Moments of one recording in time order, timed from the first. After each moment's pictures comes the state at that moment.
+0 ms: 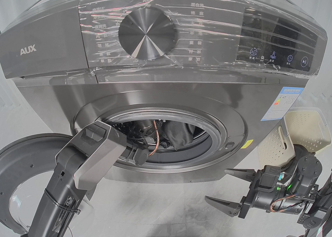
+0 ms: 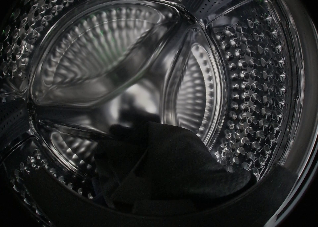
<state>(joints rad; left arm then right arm) -0.50 2.68 -1.76 -1.26 0.16 -0.07 0.74 1.77 -0.04 -1.55 0.19 0.11</state>
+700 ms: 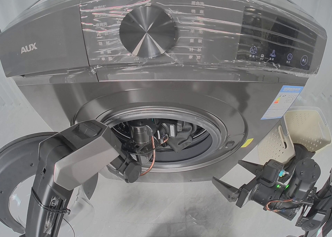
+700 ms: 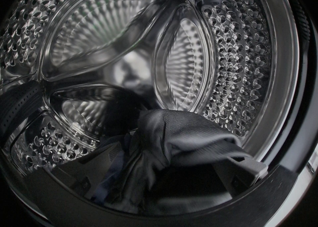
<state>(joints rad) -0.57 2.50 -1.31 -1.26 0.15 -0.06 0.79 1.78 -0.05 -1.55 -0.19 0.18</state>
